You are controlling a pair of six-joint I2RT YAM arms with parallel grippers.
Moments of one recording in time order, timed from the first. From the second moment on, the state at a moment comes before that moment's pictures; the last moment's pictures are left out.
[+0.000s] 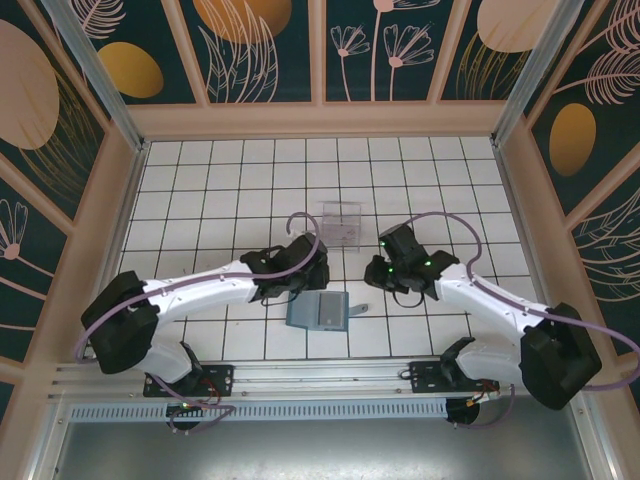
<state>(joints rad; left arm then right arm) -0.99 1.51 0.93 -0.38 -0.10 -0.92 0.64 1.18 0.67 -0.51 -0.13 0.82</state>
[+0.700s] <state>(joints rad) -1.16 1.91 1.26 -0.72 -0.14 -1.06 0.50 1.15 0.67 -0.56 -0.18 0.67</state>
